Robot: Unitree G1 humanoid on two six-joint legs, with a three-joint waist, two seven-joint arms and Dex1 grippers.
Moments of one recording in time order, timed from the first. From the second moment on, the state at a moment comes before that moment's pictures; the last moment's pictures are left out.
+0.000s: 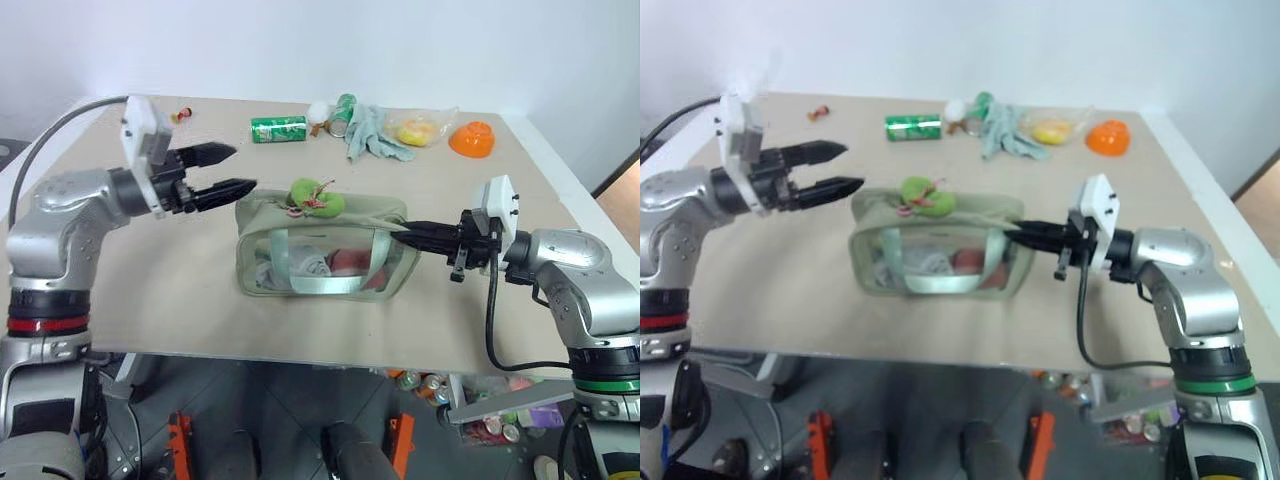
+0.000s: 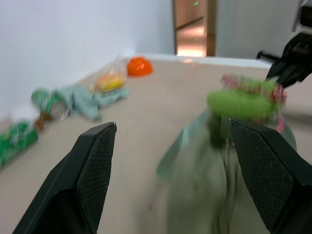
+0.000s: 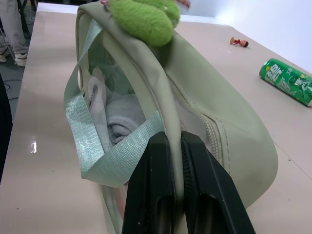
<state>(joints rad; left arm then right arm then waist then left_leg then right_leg) -0.71 0.70 0.18 0.05 -0.55 0.54 -1.07 -0.51 -0.75 -0.07 -0.07 0.48 0.34 1.11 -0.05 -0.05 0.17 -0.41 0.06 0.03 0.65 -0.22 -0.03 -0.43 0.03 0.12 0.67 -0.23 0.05</state>
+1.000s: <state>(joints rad) -0.40 0.62 0.11 -0.26 -0.59 0.57 -0.88 -0.54 -0.74 -0.06 -0.03 0.48 0.35 1.13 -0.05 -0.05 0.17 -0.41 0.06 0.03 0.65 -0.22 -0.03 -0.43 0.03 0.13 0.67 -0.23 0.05</state>
